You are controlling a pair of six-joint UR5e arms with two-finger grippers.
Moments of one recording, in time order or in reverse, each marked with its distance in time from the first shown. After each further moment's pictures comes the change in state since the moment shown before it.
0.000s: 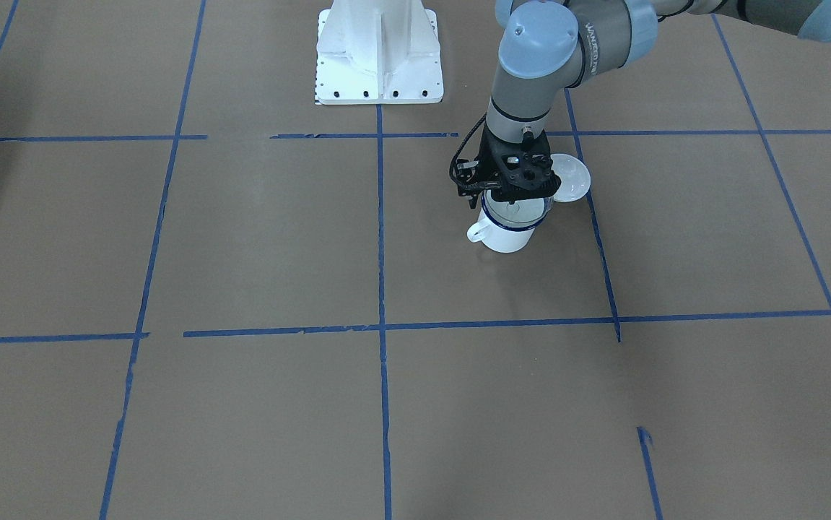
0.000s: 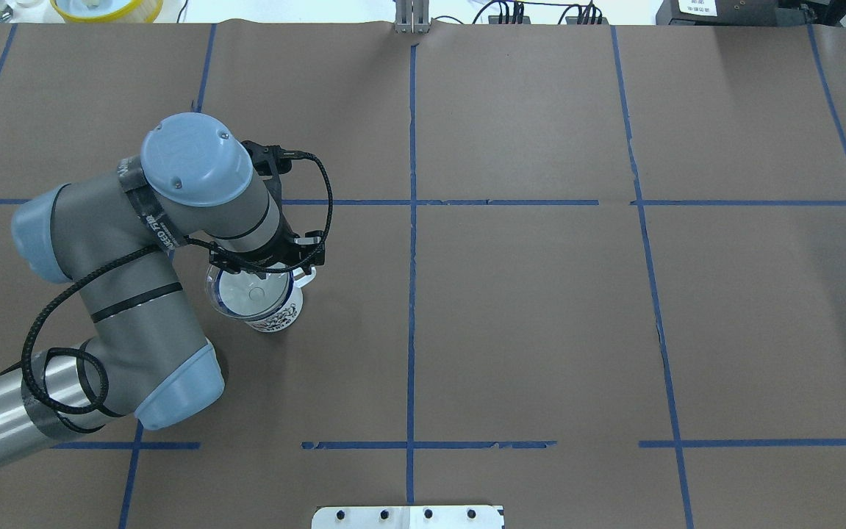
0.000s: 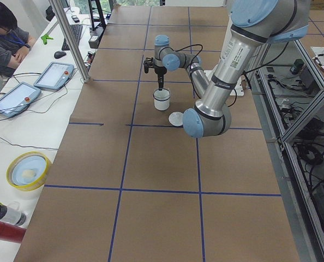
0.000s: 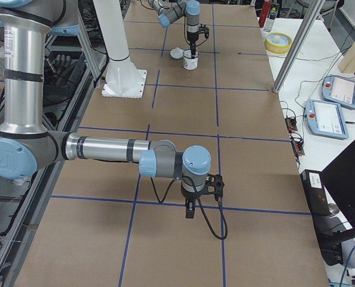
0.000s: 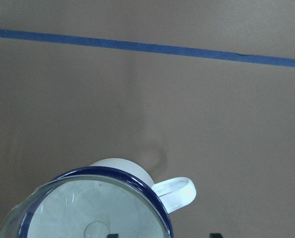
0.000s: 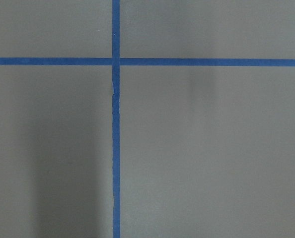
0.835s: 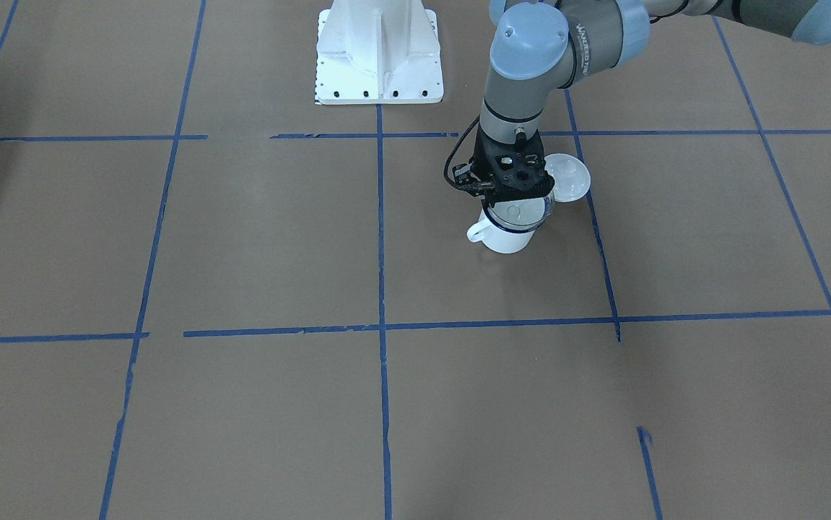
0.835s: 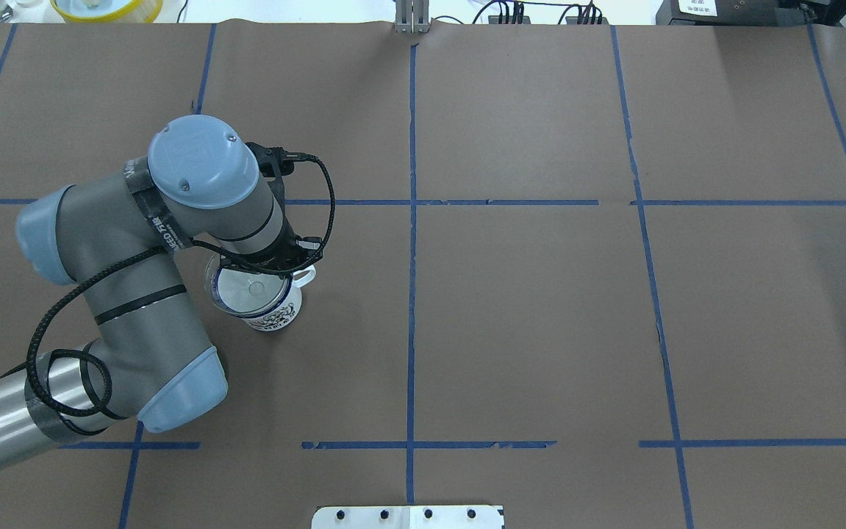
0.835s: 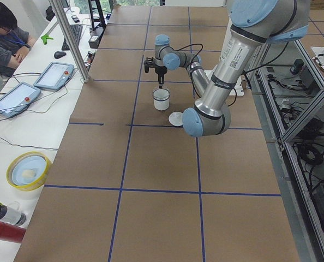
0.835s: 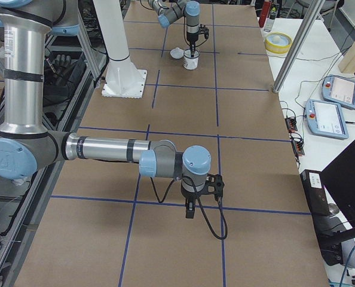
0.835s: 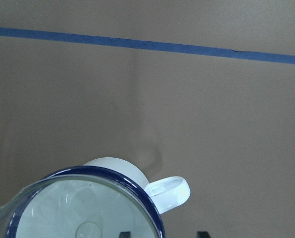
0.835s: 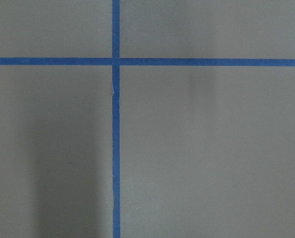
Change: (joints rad) left arm 0.005 -0.005 -0.011 0.036 0.015 0.001; right arm 0.000 0.000 0.000 0.000 0.000 0.000
